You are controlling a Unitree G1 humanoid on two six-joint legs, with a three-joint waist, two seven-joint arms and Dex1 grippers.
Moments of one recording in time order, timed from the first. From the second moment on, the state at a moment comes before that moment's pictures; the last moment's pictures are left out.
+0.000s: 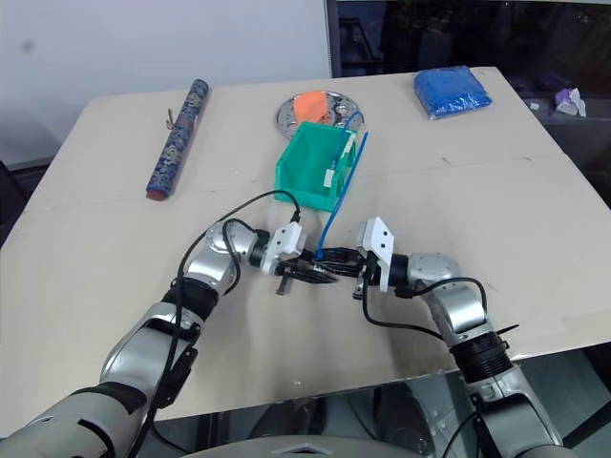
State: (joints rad) left arm -0.74 0.36 -0.28 0.82 -0.15 -0.32 -1.53; right arm -0.37 -0.29 0.27 0.06 0.31 0.10 1.00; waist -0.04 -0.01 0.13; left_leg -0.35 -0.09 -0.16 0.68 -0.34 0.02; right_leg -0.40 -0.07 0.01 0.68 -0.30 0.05
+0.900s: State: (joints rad) left arm -0.71 0.34 -0.23 0.82 -0.13 -0.26 -1.53; right arm -0.36 -0.22 0.24 0.15 0.34 0.16 0.99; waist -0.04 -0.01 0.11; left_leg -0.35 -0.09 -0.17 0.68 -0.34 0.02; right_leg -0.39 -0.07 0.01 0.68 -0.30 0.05
